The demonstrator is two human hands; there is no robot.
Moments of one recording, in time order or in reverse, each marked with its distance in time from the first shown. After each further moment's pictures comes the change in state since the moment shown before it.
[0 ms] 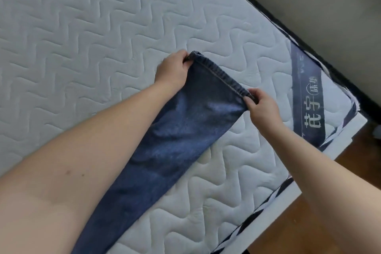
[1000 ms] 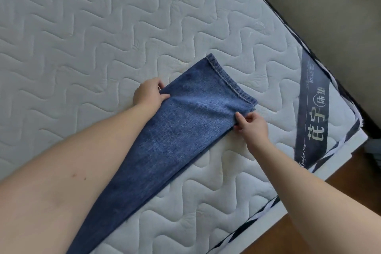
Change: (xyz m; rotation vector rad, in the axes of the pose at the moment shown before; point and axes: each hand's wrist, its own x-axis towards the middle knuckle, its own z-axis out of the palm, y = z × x) left_hand -0.023 -0.118 0.035 0.099 -0.072 -0.293; right_hand 0.003 0.044 0.047 0.194 0.015 0.293
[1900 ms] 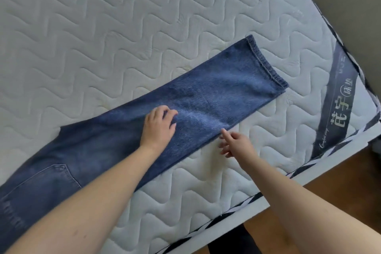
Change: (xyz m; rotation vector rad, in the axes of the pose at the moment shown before) left_hand -0.191 -0.124 0.014 0.123 0.253 0.309; right_hand -0.145 0.049 0.067 -0.169 -0.392 0.194
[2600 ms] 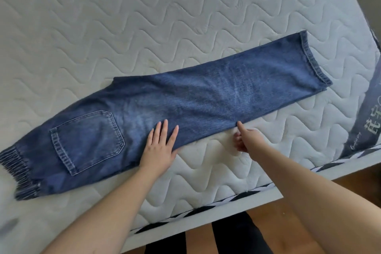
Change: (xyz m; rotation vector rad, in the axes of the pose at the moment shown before) left_hand -0.205 -0.081 0.012 0.261 -0.366 -0.136; right_hand -0.028 0.032 0.079 -0.041 0.015 0.157
